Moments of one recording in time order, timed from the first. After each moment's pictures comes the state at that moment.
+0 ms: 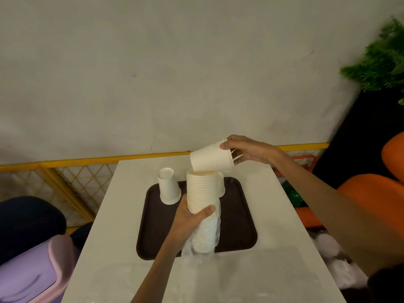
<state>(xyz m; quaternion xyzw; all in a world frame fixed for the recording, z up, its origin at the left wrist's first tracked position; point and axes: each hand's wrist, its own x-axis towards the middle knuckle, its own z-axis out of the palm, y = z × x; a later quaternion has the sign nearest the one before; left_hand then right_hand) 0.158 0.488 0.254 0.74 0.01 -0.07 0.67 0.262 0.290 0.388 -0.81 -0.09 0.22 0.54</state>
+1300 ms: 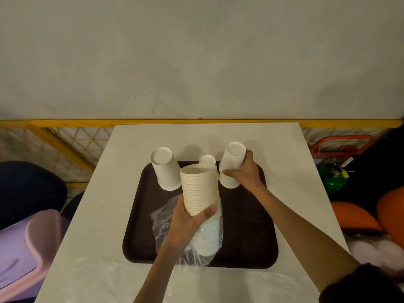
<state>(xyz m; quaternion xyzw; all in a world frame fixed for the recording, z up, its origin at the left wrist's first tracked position) 0.232 0.482 0.172 0.72 0.14 -0.07 0.68 0.374 0.315 0.135 -0.85 0.08 0.06 0.52</state>
